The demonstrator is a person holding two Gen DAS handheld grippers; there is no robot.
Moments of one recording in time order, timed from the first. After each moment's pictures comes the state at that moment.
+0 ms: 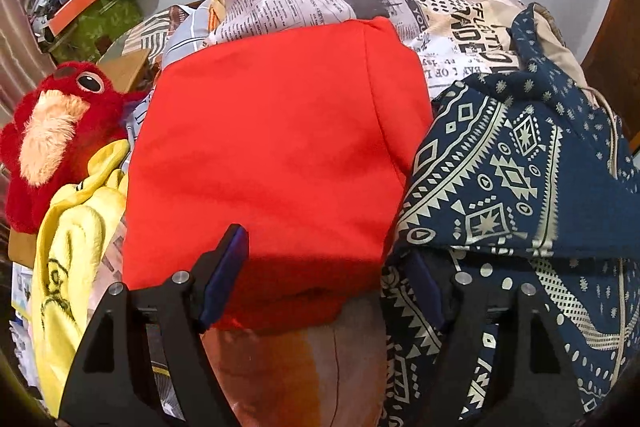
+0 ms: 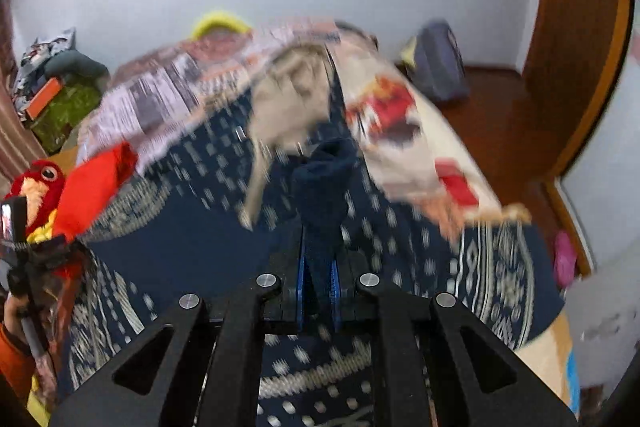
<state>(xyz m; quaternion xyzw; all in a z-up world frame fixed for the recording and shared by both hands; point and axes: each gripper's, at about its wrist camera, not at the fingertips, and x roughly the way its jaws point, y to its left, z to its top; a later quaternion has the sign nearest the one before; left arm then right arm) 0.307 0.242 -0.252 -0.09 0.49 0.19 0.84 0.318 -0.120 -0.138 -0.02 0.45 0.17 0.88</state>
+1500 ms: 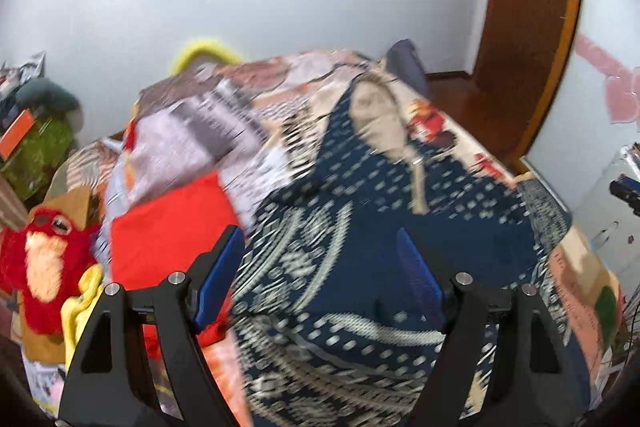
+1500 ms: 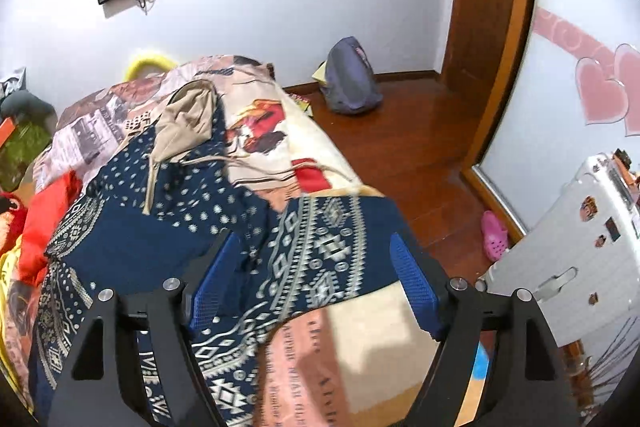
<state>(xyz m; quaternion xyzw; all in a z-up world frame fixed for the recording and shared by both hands) 0.296 0.089 -0.088 0.00 0.38 0.02 0.92 0.268 -0.270 -0.073 -0.01 0.40 0.05 0.91</state>
